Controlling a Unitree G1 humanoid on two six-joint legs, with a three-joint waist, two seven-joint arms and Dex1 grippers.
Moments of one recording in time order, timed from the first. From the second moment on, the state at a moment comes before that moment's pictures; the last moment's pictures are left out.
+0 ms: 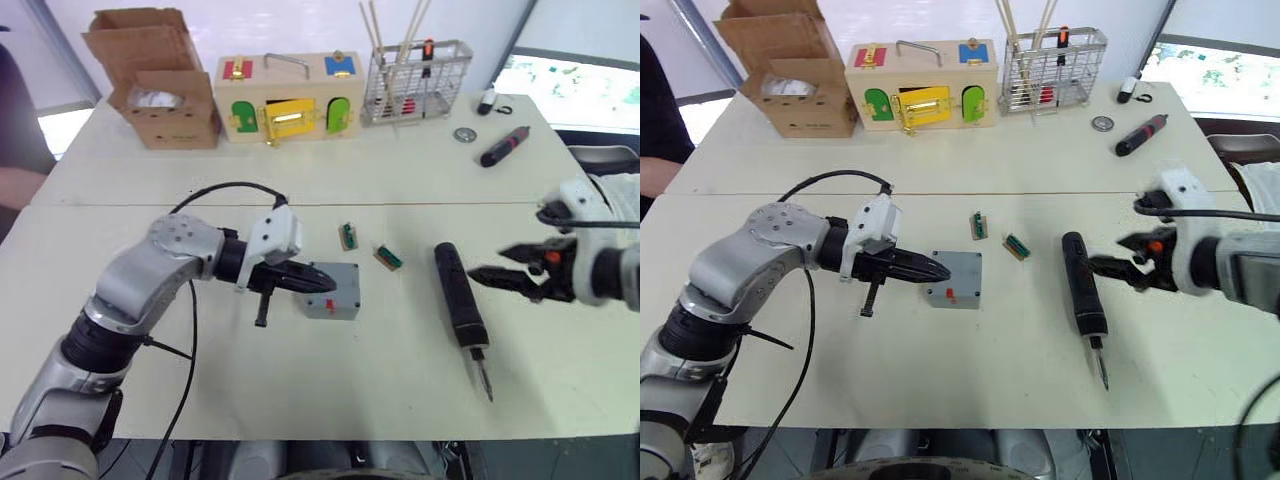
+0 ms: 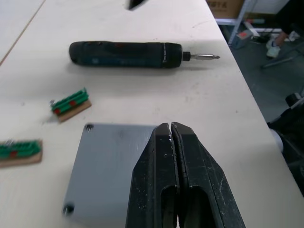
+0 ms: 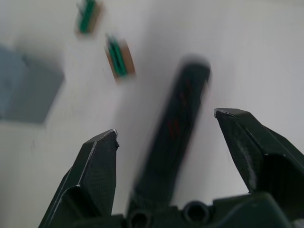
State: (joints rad) left arm -0.61 0.66 -0.28 -0.33 -0.50 0.64 -1.17; right arm -0.27 -1.19 -0.43 -0.49 1.08 1.61 0.50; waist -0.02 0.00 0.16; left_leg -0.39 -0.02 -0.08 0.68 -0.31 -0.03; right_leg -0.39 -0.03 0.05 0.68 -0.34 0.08
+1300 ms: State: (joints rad) left arm -0.39 0.61 -0.25 -0.57 -0.57 0.80 -0.86; right arm -0.50 -1.12 0.10 -0.04 1.52 1.60 -0.09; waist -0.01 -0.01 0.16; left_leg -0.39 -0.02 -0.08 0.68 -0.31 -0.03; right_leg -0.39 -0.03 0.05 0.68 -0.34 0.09
